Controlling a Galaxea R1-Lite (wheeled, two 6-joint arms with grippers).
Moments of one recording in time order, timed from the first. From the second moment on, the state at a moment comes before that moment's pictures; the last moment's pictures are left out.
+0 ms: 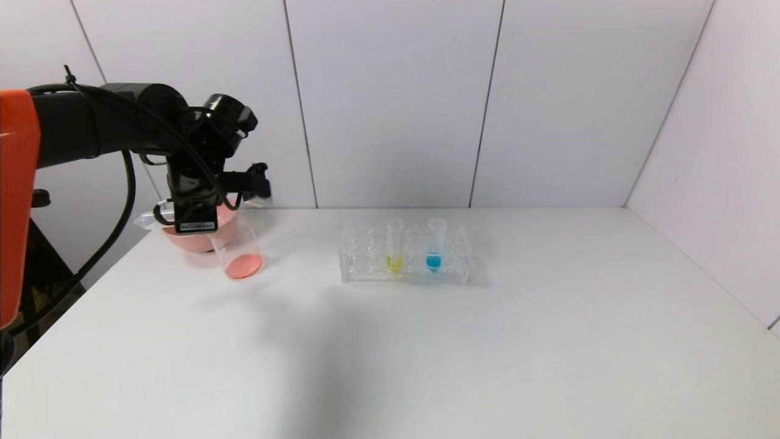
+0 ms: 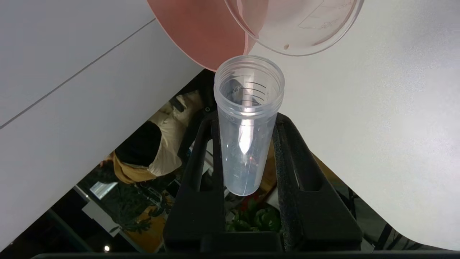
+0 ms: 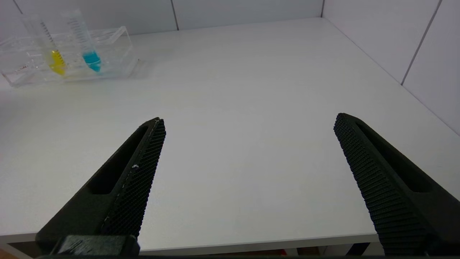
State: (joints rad) left arm -0.20 2.11 -2.00 0.87 0.63 1.08; right arm 0.00 0.00 0.00 0.00 -0.04 0.09
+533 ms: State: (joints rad) left arm -0.10 2.02 -1.96 0.71 -0.03 0.60; right arm 0.00 0.00 0.00 0.00 -0.04 0.09
